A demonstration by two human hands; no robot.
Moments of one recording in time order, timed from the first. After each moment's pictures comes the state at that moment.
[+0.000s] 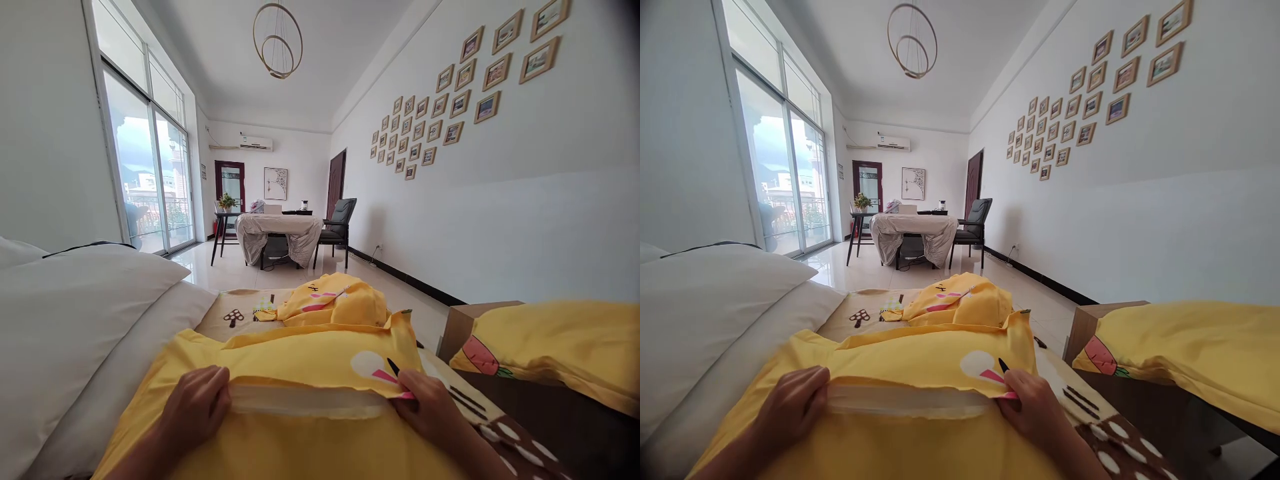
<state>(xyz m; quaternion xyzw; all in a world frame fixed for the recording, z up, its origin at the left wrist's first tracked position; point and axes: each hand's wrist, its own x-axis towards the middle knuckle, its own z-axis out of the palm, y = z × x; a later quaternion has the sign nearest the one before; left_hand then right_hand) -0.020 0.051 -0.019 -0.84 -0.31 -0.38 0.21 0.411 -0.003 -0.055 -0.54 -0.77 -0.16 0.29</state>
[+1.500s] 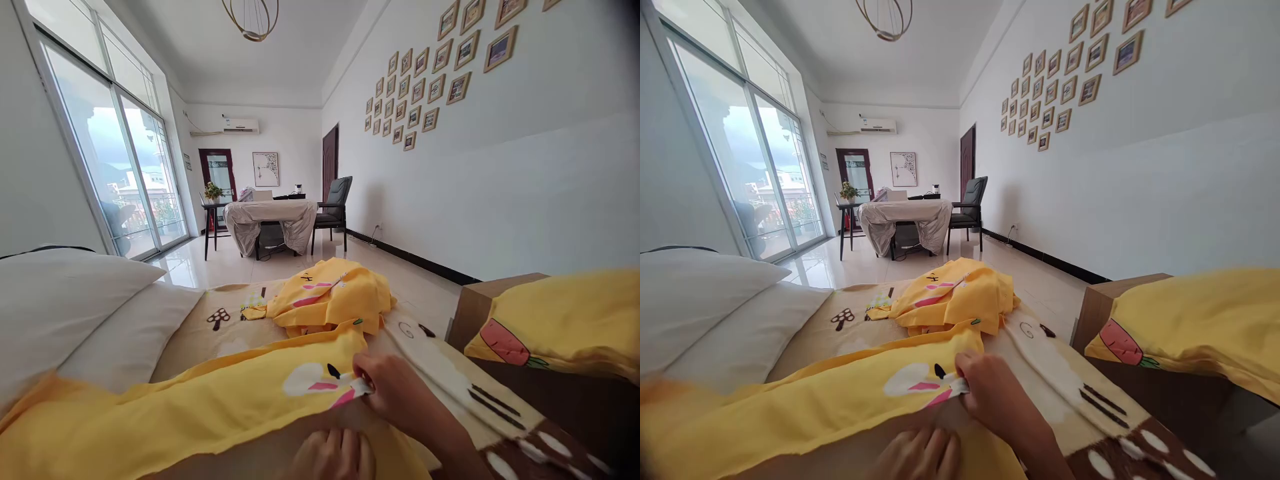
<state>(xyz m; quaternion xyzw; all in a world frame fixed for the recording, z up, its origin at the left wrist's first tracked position) 0.190 0.051 -0.082 -0.89 -0.17 -0.30 0.28 0.358 0.048 -0.013 -0.63 -0.76 0.02 0.19</state>
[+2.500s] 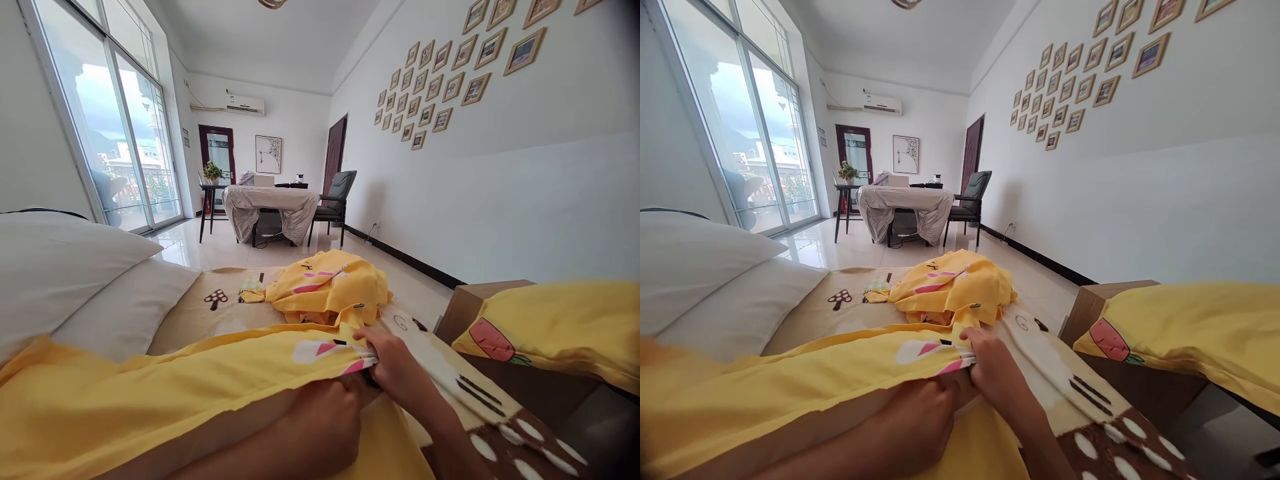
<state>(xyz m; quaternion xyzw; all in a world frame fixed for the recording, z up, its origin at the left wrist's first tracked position) 0.186 0.062 -0.035 -0.96 -0.28 -0.08 -0.01 0.355 0.058 -0.019 -0.64 -0.71 0.08 0.29</state>
